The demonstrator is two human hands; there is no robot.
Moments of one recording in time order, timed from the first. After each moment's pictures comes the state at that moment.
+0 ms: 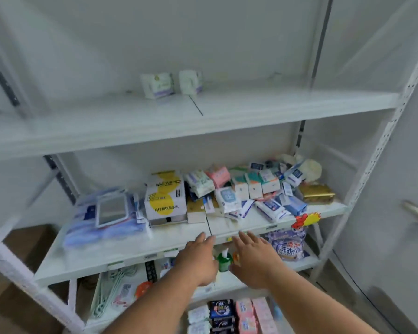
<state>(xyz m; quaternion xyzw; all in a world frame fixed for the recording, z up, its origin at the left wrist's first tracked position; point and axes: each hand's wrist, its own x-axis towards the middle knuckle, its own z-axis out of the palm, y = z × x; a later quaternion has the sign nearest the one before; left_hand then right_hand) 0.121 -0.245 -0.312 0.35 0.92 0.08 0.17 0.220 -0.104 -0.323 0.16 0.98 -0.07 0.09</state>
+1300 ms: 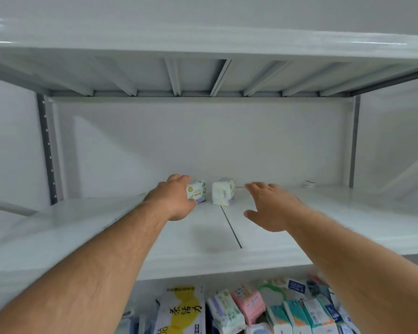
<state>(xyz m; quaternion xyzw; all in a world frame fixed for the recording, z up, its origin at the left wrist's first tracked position) -0.136 -0.213 0.028 0.29 0.93 0.16 -0.15 -0.006 -0.003 0.016 0.13 0.97 0.06 -0.17</state>
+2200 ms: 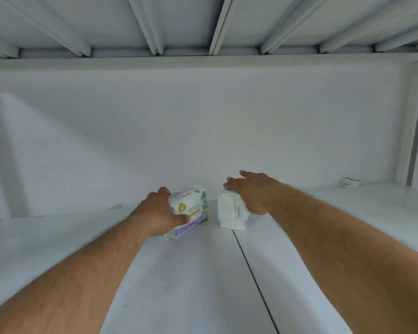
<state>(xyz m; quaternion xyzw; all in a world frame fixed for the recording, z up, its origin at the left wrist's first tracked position) -0.392 -0.124 -0.020 0.23 0.94 0.24 -0.05 -0.298 0.121 0.007 0.07 0.99 0.14 -0.06</state>
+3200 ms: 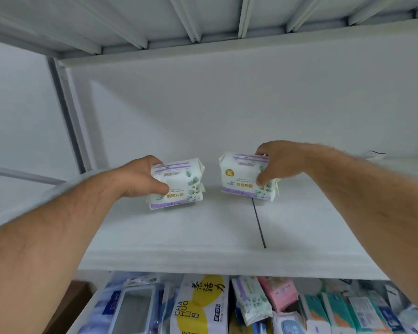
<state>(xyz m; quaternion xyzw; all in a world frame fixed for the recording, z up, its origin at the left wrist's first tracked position) -0.220 -0.253 0.019 0.16 0.95 0.28 -0.03 -0.145 0.068 0.041 0.05 0.99 -0.07 -0.05</state>
